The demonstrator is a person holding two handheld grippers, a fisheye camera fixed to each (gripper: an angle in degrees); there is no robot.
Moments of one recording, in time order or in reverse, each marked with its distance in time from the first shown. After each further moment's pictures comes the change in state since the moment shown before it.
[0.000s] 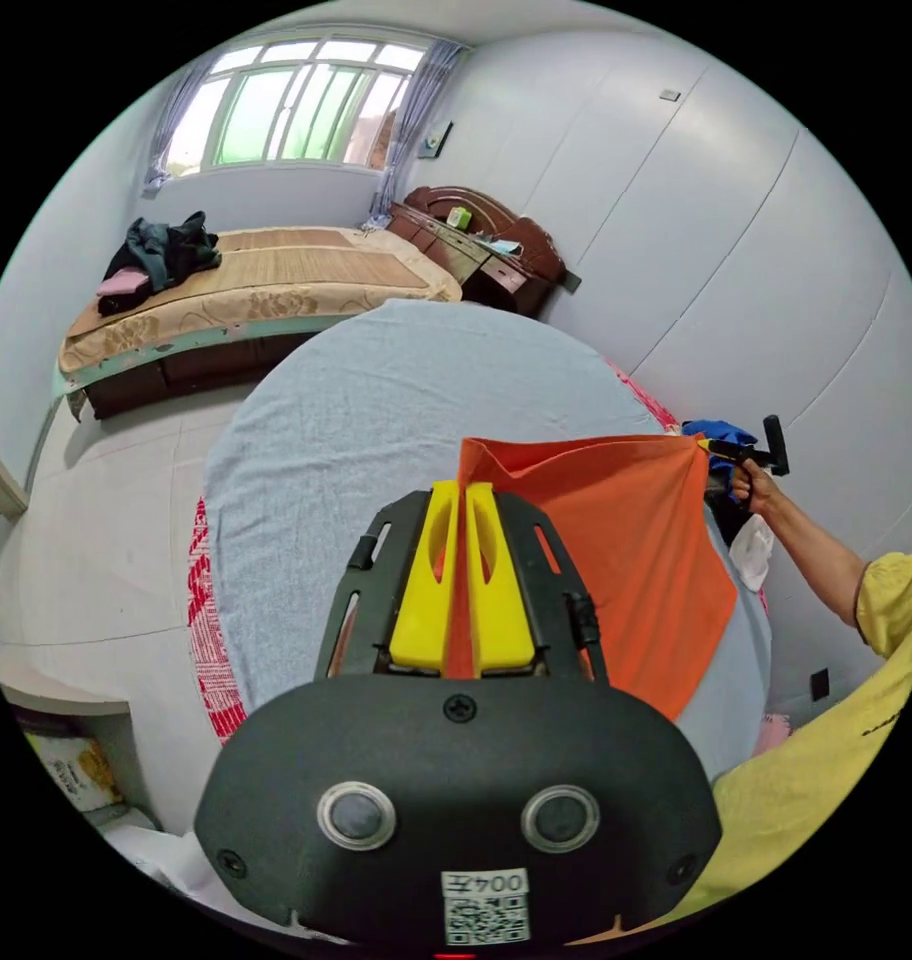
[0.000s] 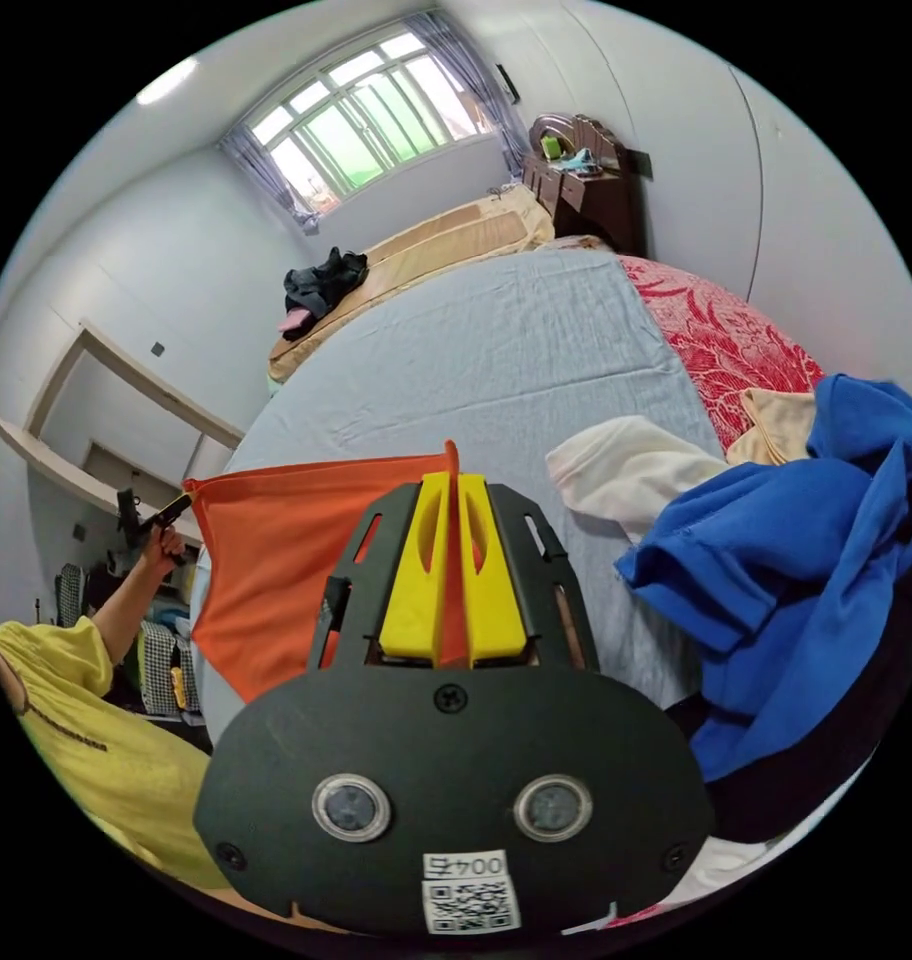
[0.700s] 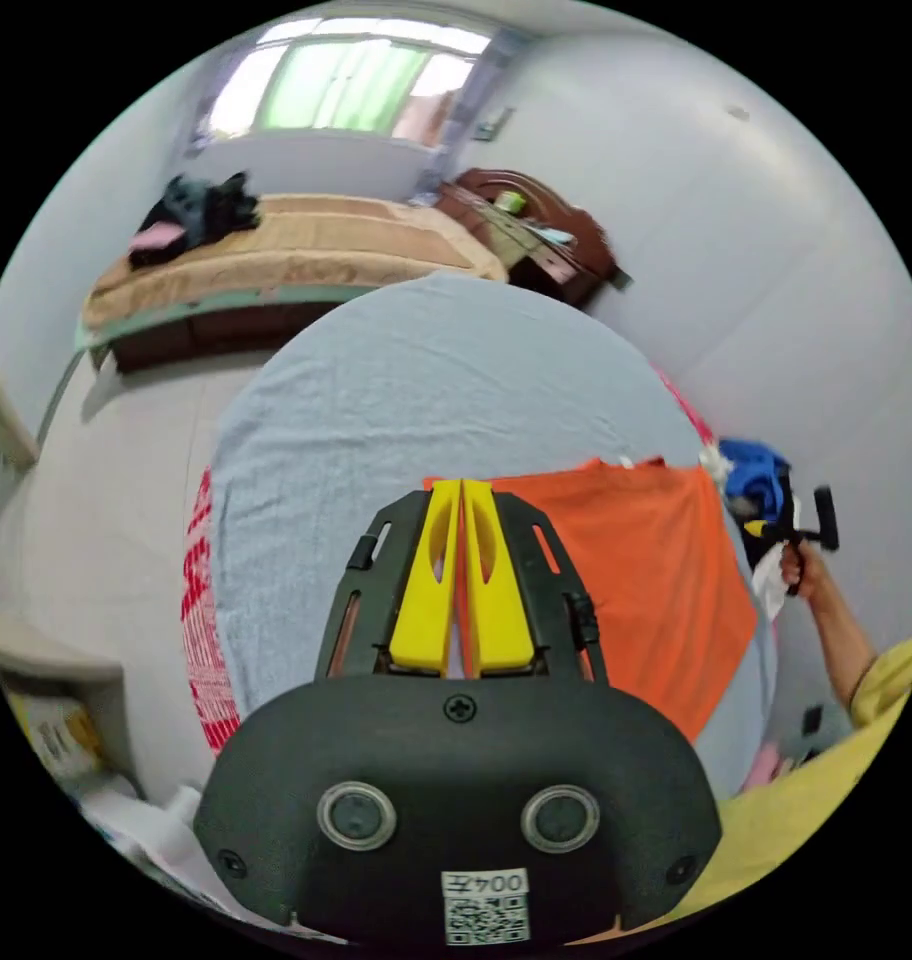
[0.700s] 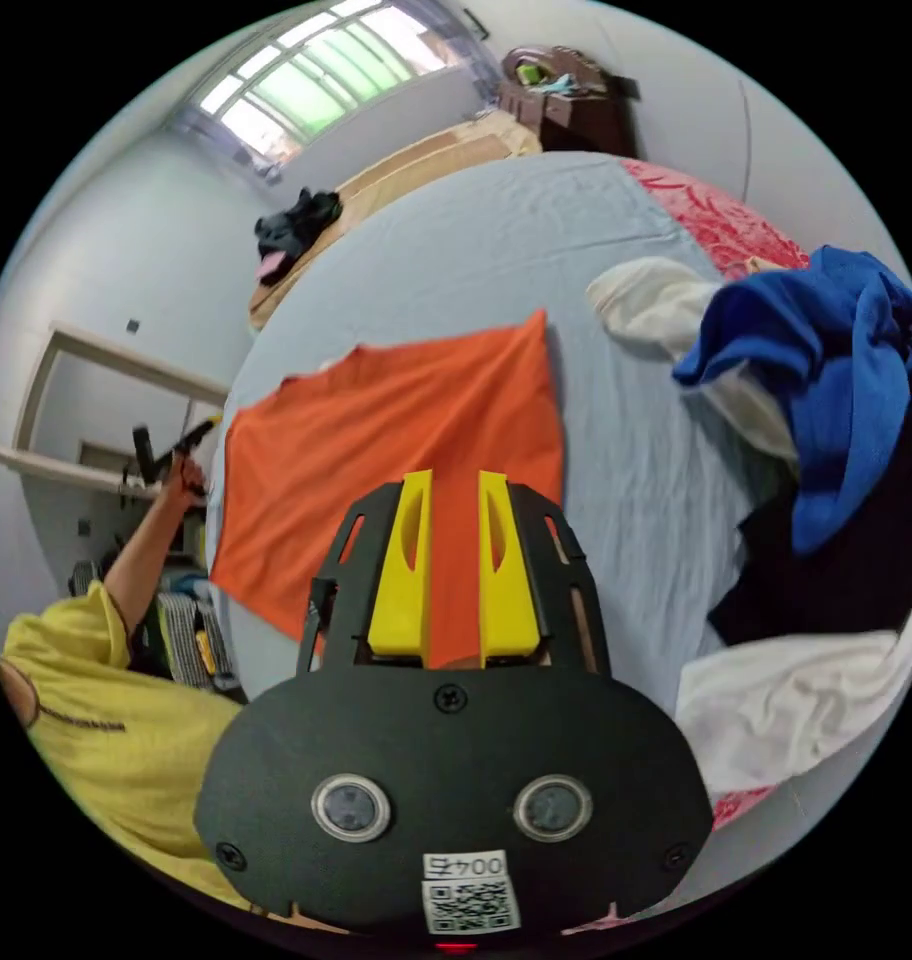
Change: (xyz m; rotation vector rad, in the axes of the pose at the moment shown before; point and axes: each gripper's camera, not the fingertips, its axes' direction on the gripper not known) left arm 0.028 0.001 0.055 -0.052 -0.029 0.013; right arm -0.109 0.092 0.019 -0.235 0.010 0.062
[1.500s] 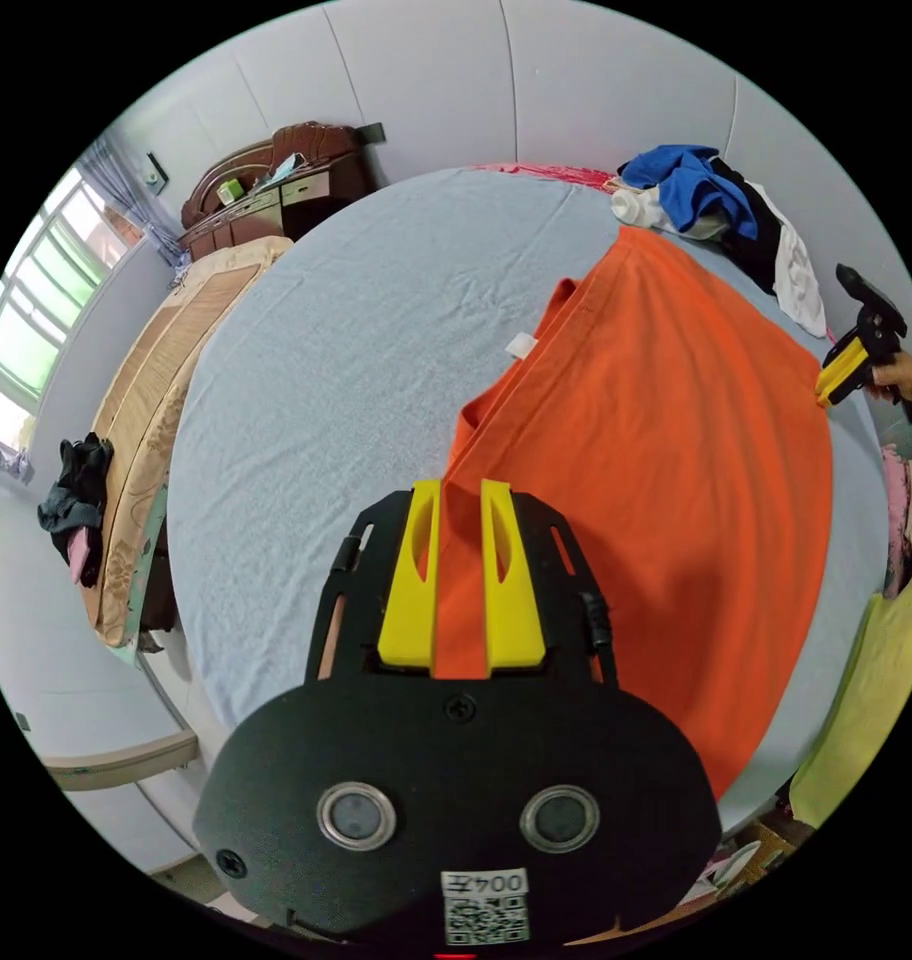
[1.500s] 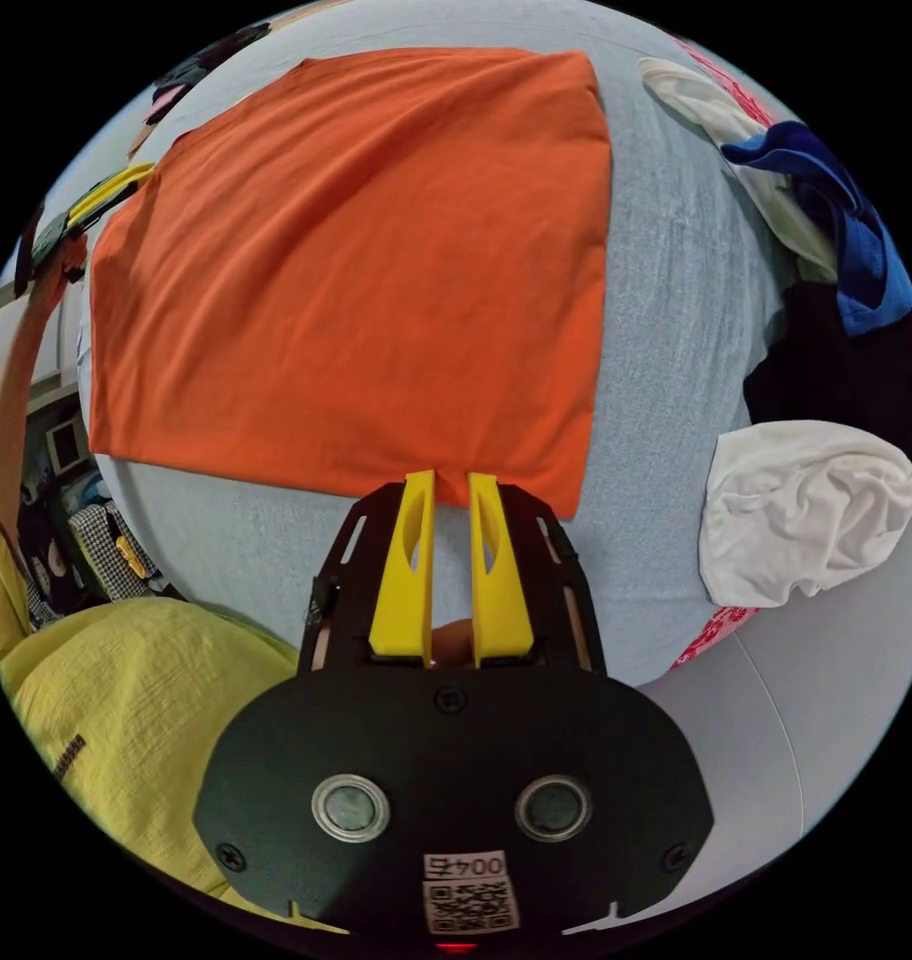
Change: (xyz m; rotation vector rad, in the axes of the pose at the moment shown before) left arm 0.204 -0.027 0.132 -0.303 -0.147 0.694; right arm -0.080 0.083 0.090 -0.547 0.323 0.057
